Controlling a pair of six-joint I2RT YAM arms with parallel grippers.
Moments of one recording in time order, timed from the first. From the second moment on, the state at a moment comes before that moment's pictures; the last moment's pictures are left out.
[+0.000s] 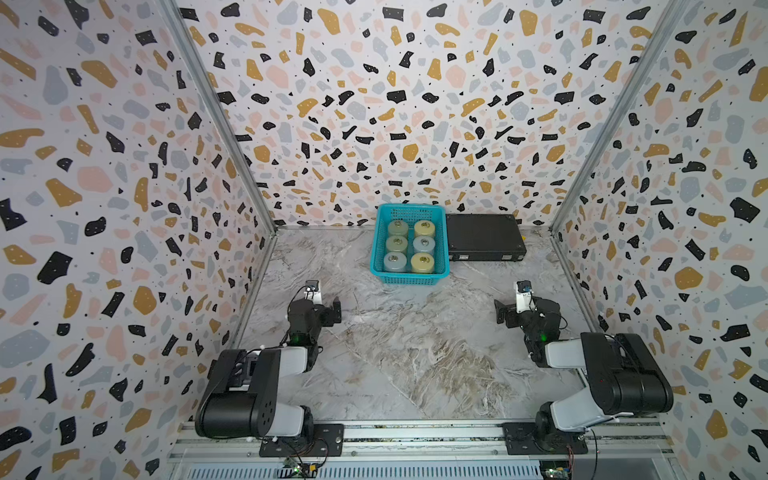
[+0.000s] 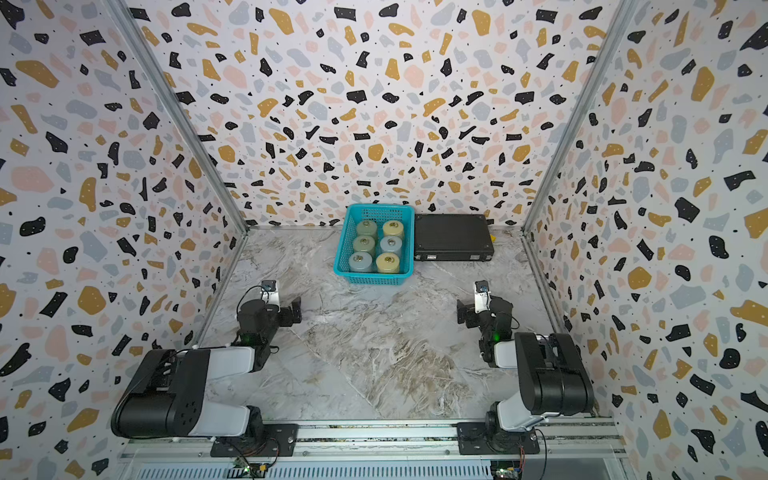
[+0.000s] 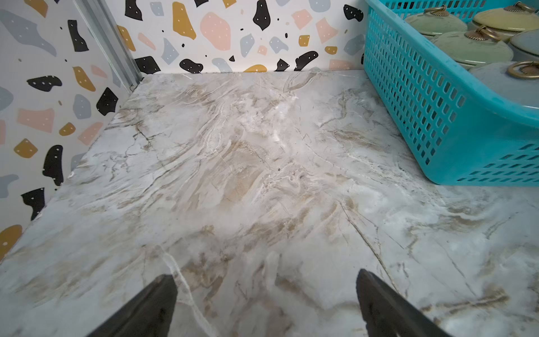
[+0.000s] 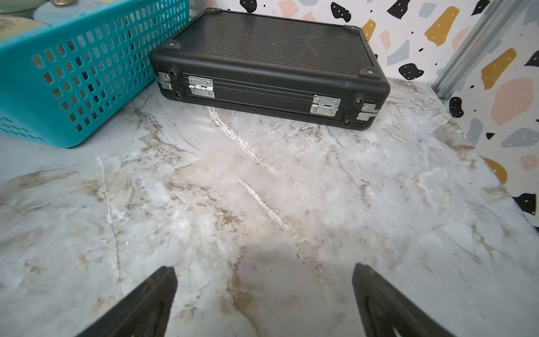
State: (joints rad) left arm -0.02 1.42 0.31 0.71 0.00 0.03; right arm 0.00 1.52 0.31 0.81 -0.17 -0.14
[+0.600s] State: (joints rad) left arm -0.02 1.42 0.31 0.71 -0.01 0.03; right arm 0.00 1.52 0.31 0.80 -0.17 -0.14
